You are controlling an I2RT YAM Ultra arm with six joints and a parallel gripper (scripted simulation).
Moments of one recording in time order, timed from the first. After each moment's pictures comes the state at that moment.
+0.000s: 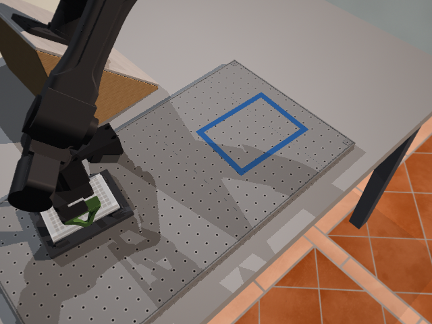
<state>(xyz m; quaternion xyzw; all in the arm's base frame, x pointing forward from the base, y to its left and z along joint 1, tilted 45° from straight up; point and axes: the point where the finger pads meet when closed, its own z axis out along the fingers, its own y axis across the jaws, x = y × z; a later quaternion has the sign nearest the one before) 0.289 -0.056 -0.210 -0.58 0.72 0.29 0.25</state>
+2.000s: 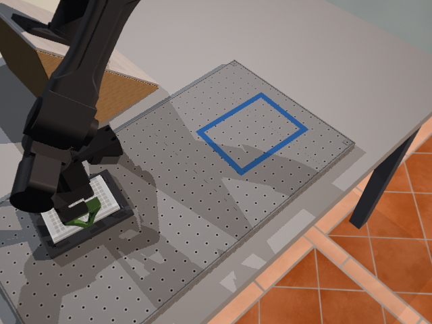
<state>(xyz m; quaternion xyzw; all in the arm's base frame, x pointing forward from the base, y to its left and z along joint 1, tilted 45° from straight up) 0.288 -0.051 -0.215 -0.58 0.72 0.28 0.25</state>
